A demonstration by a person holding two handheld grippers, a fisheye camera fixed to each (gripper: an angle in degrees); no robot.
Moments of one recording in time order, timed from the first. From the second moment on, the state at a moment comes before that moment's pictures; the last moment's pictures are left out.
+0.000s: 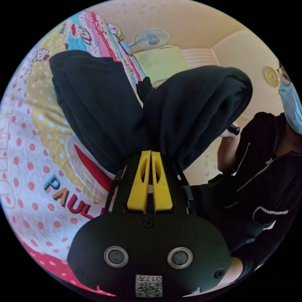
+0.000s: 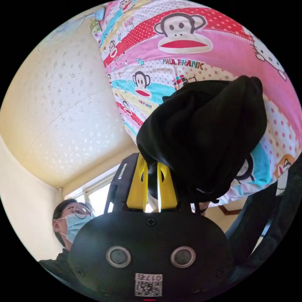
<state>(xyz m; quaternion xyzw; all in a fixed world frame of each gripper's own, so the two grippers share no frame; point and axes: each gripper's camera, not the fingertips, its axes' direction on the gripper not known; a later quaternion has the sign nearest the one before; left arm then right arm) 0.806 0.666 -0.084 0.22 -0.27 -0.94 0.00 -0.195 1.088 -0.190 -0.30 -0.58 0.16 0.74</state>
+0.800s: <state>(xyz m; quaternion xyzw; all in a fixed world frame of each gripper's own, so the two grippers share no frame) 0.771 0.630 -0.180 0.10 -0.49 -0.87 -0.02 -0.338 1.214 -0.255 0.00 -0.38 -0.45 0.80</state>
